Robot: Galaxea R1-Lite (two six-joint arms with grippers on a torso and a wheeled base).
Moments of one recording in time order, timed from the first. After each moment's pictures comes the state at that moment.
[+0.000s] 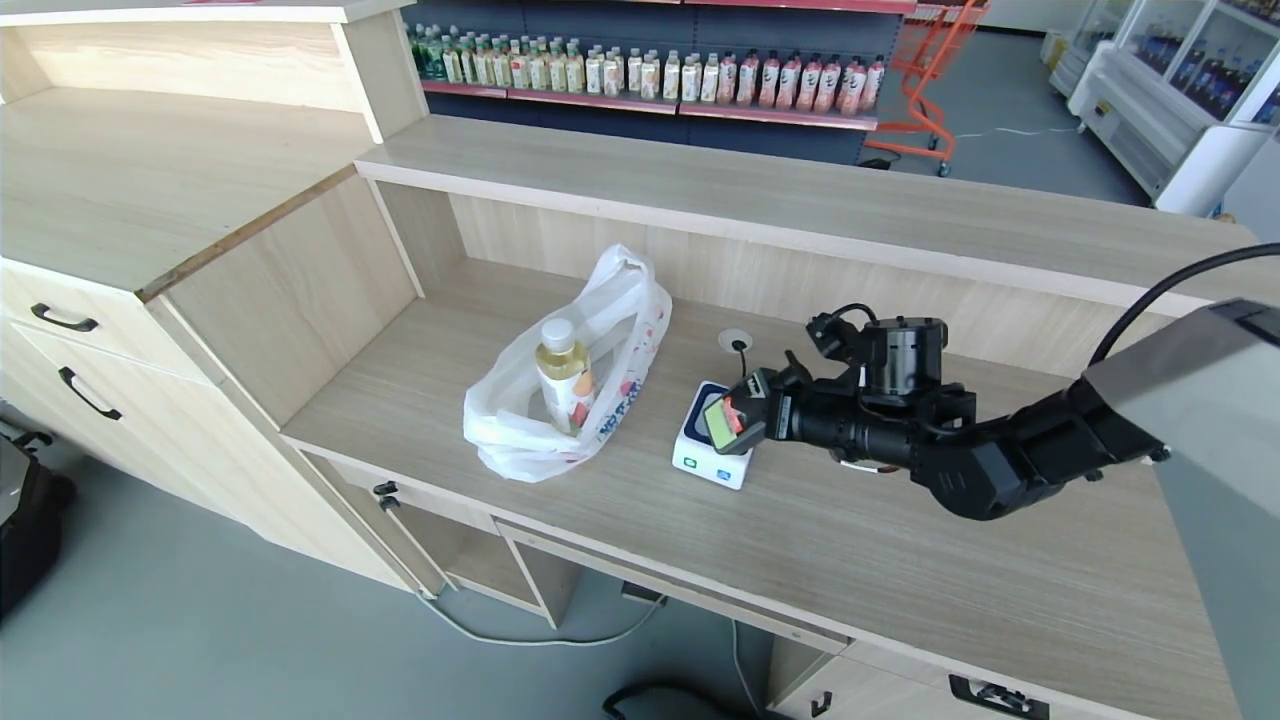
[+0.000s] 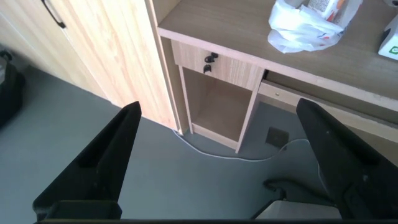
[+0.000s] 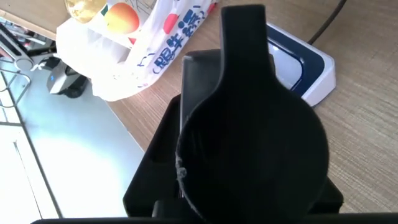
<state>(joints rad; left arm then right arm) 0.00 0.00 0.00 0.05 0.13 0.00 0.38 2.16 -1.15 -0.72 0.29 0.28</state>
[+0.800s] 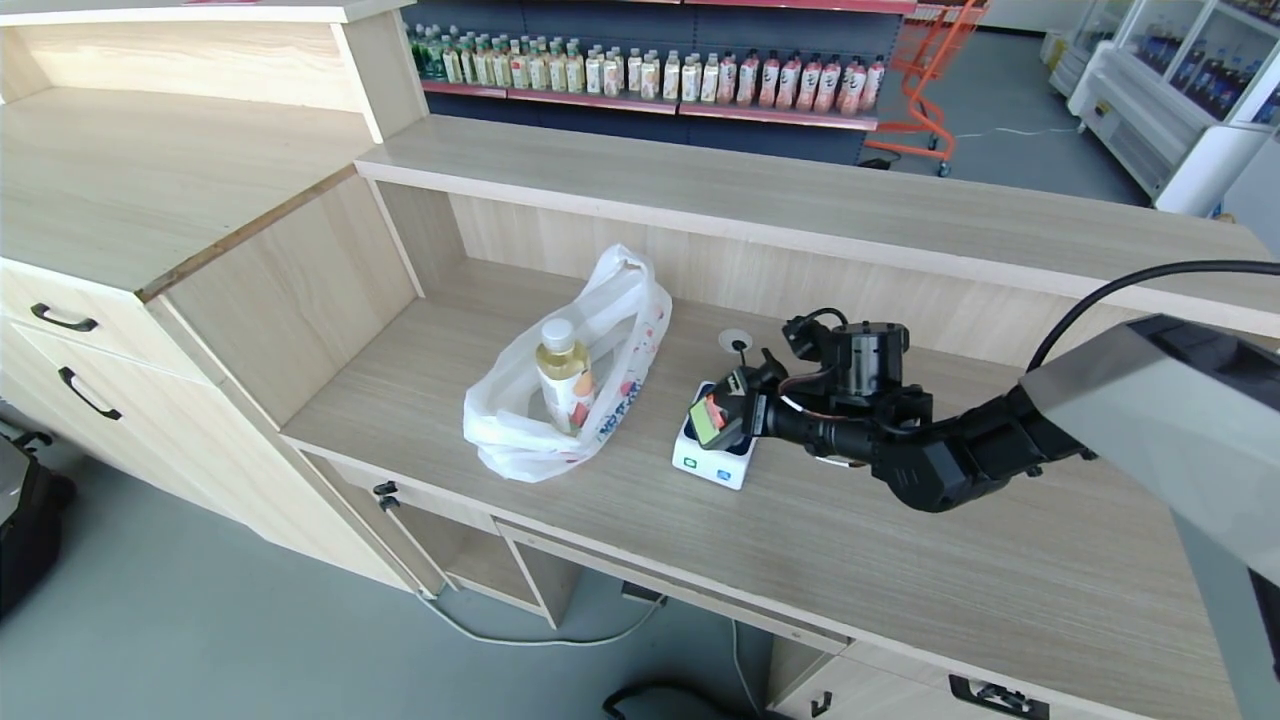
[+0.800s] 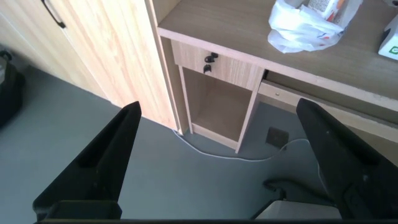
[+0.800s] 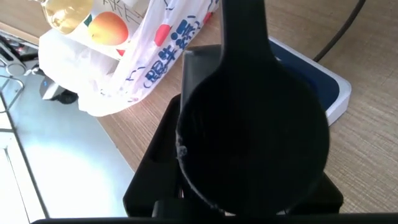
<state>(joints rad) 0.00 0.00 0.00 0.05 0.13 0.00 0.39 2.27 -1.27 -0.72 0.25 0.28</state>
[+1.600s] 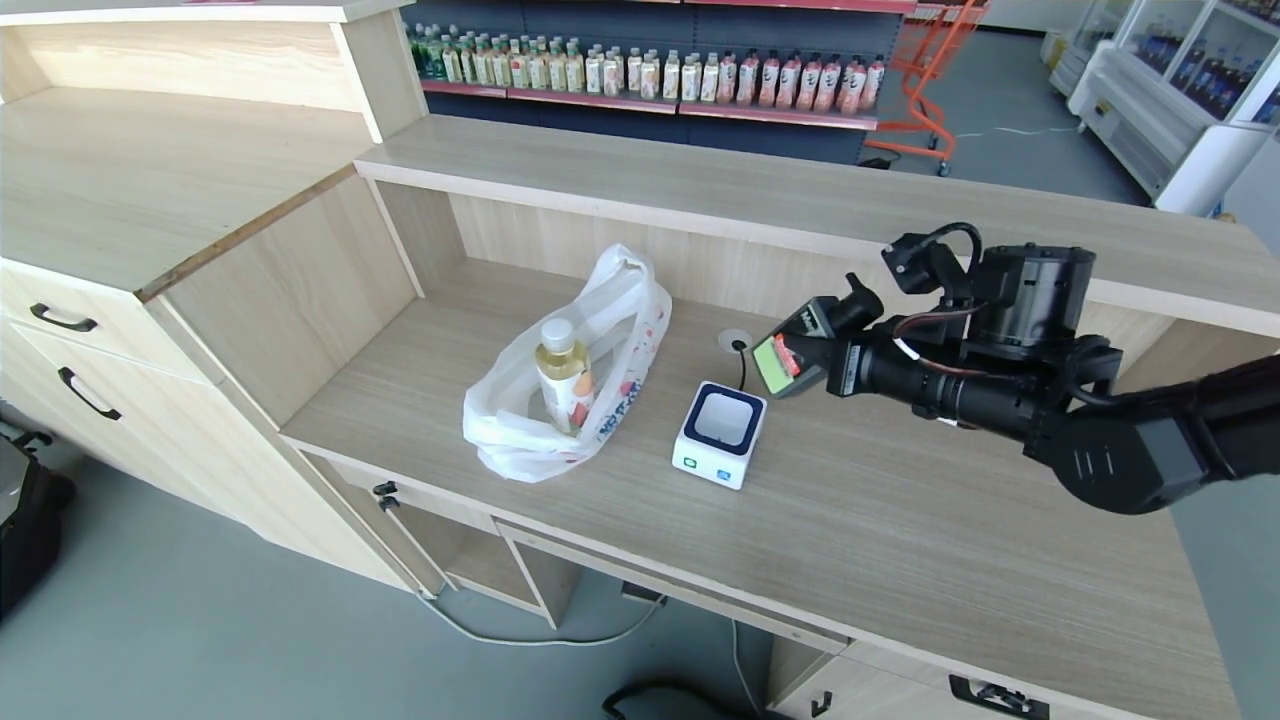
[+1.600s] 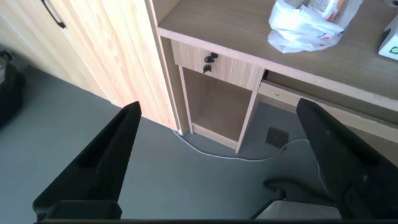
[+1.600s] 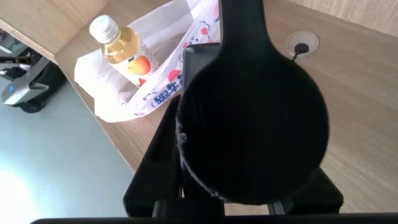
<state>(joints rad) 0.00 0.00 0.00 0.05 0.13 0.00 0.35 1.87 -0.99 -0.75 0.22 0.07</state>
